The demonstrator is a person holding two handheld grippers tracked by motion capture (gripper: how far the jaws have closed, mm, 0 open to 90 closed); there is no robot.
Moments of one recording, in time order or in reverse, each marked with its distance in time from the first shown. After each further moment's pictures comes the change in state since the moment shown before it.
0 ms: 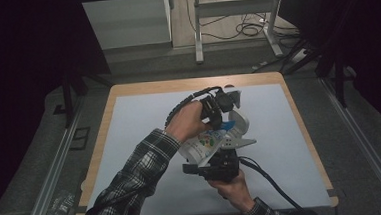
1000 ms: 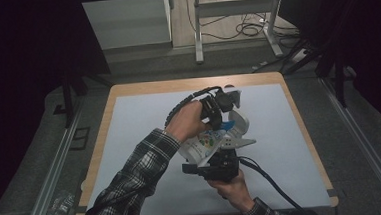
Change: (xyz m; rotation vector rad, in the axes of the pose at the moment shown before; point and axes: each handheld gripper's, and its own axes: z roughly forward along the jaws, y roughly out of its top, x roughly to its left) left arm 0.000 0.000 0.000 0.006 -0.002 -0.003; right arm 0.000 0.000 0.001 -0.006 0.005 0.002
